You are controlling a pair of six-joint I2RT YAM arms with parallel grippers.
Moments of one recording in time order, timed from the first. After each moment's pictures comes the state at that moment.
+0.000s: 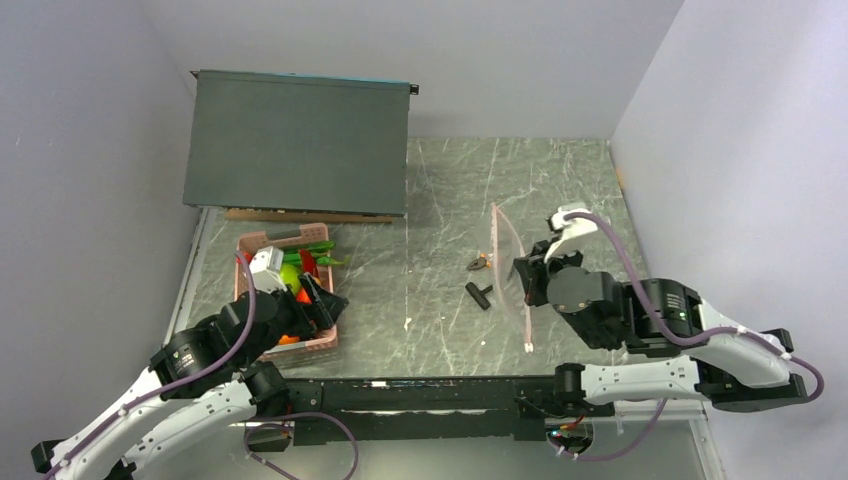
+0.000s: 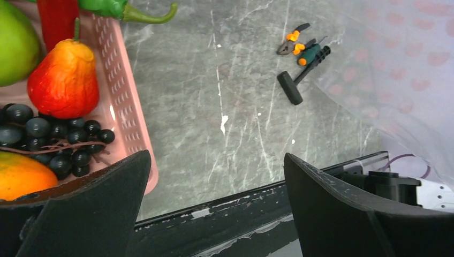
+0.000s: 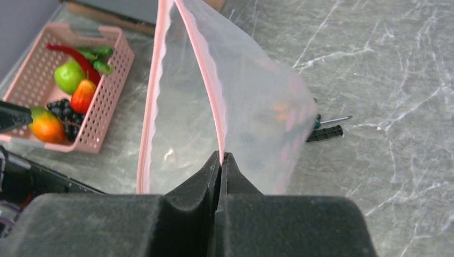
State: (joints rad) left arm -0.92 0.38 0.72 -0.84 -0.36 -0.91; right arm 1.40 0.82 1.35 -1.12 0.95 0.64
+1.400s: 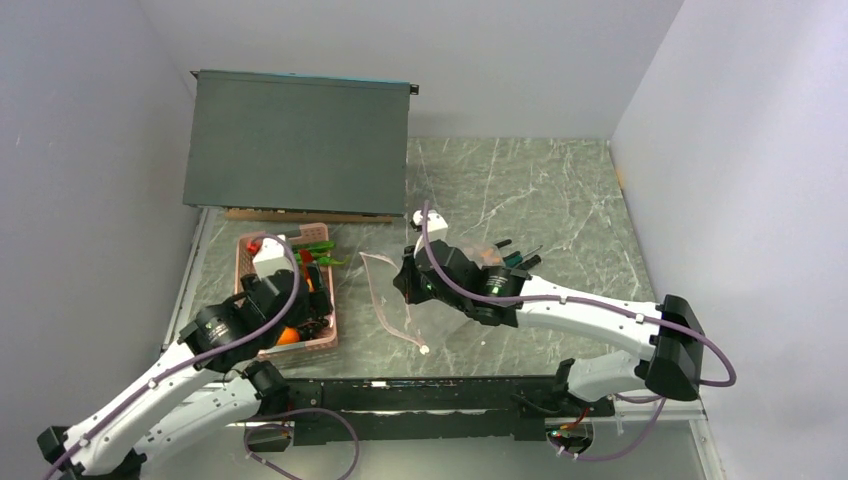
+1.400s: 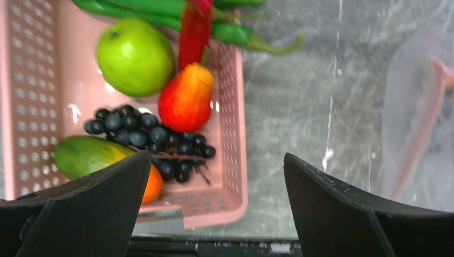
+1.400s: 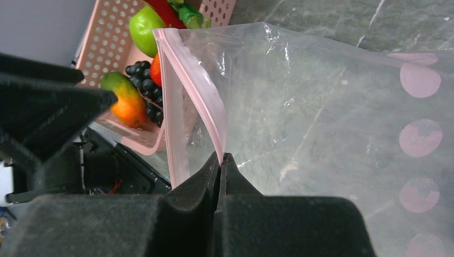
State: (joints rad) left arm -0.86 0.61 0.77 -0.99 -0.58 -0.85; right arm 1.14 1.32 1.04 -0.29 0.30 0.68
